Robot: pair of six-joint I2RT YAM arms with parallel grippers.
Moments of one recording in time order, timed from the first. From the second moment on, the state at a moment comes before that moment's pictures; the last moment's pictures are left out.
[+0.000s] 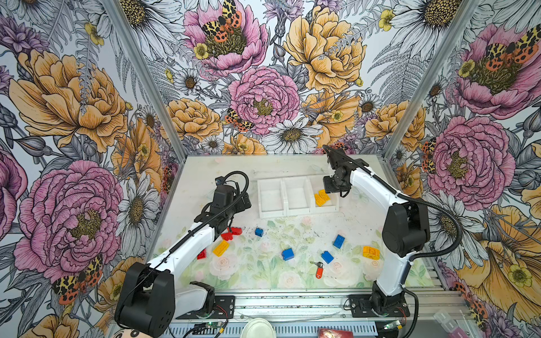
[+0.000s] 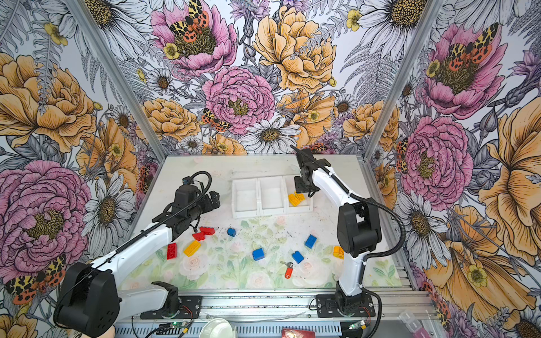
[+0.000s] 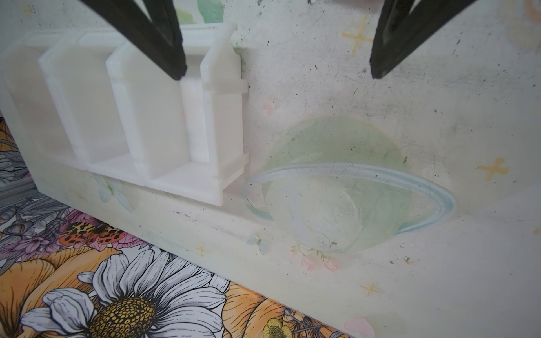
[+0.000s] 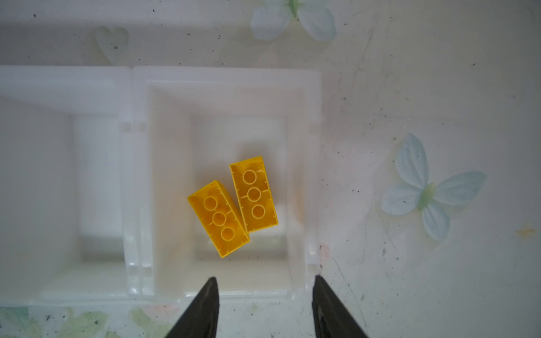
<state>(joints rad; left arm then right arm) -0.31 1.23 0.74 -0.18 -0.16 -0.54 0.28 1.85 1.57 -0.93 0.07 0.18</state>
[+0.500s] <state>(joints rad) -0.30 1.23 0.72 -0.18 -0.16 -0.54 0.12 1.43 1.01 -0.95 -0.04 0.36</state>
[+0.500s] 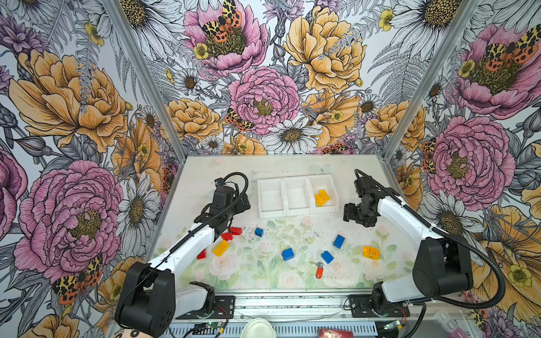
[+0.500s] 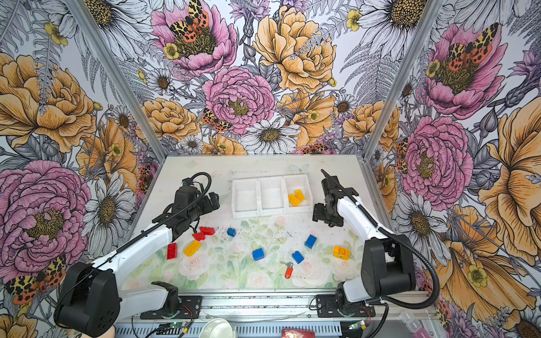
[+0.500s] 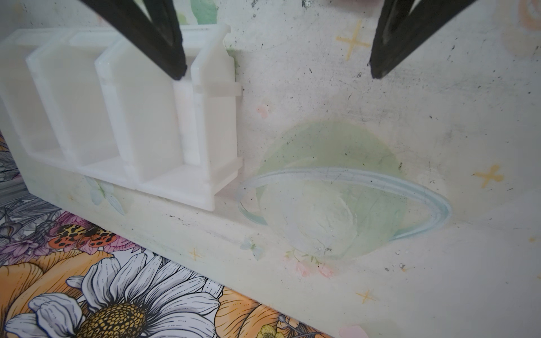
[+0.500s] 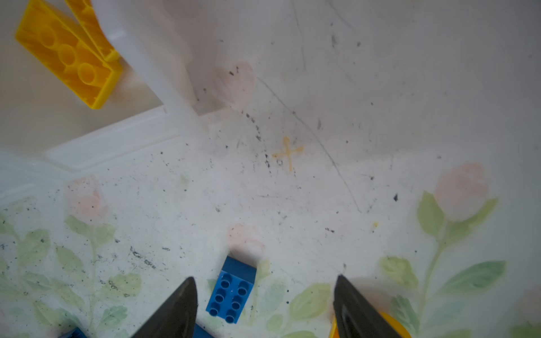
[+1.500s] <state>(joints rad) -0.29 1.24 0.72 -0.18 -0.14 -0.54 -0.06 1.28 0.74 -0.98 0.08 0.57</state>
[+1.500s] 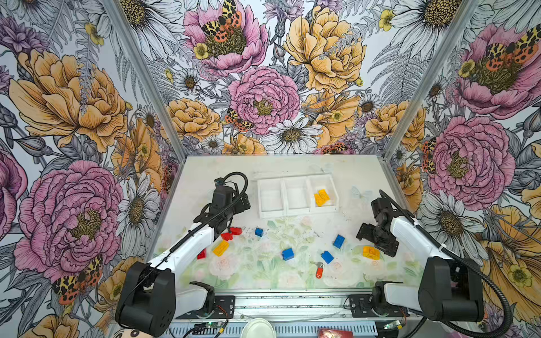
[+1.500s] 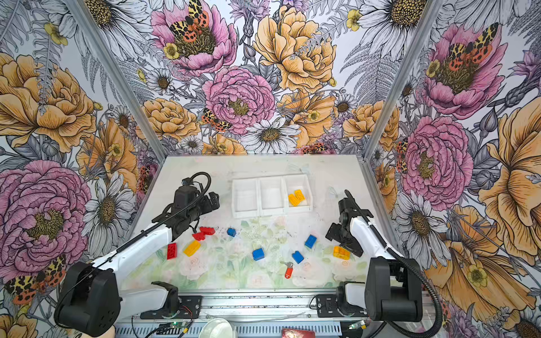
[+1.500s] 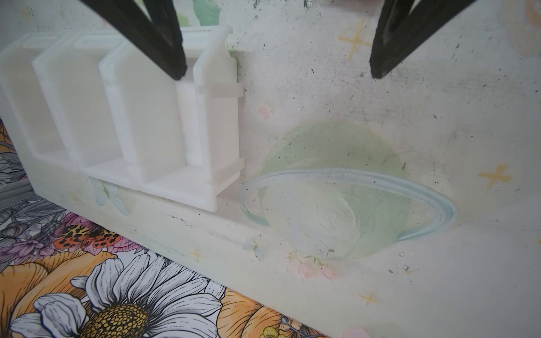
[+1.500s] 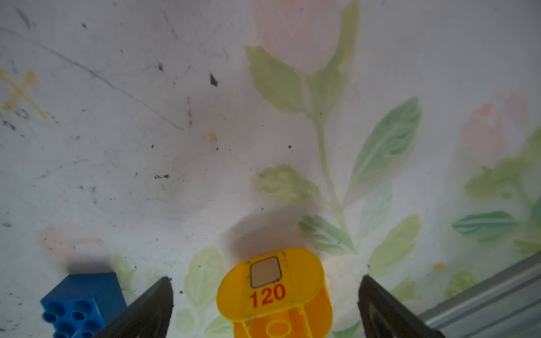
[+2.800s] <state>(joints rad) -0.29 1.24 0.69 -0.18 -0.14 -0.56 0.00 1.24 0.63 -0.87 0.06 0.63</state>
